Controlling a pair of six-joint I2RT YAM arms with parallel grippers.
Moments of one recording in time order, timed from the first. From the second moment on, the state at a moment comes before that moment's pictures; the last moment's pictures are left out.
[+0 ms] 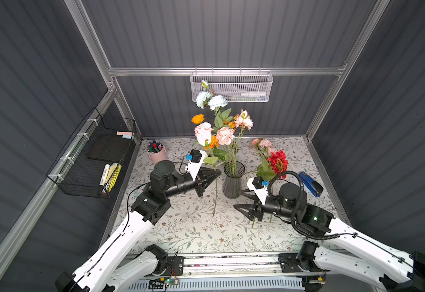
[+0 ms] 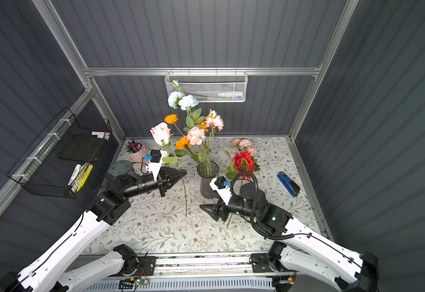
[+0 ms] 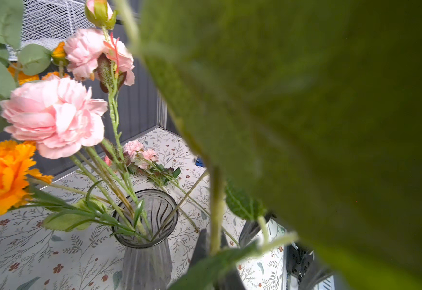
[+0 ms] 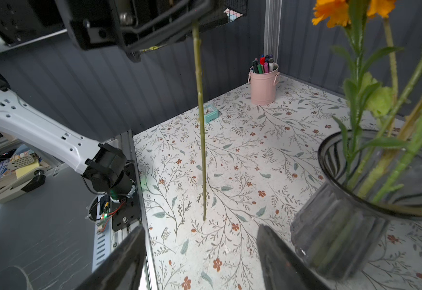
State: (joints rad) left arm -0.54 0.94 0.96 -0.12 0.62 -0.12; right arm 0.89 0.88 0.75 -0.12 -0.30 0.12
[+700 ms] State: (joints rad) left arm -0.54 0.93 0.92 -0.03 0.74 -0.15; right arm 0.89 1.15 0.93 0.07 -0.30 0.09
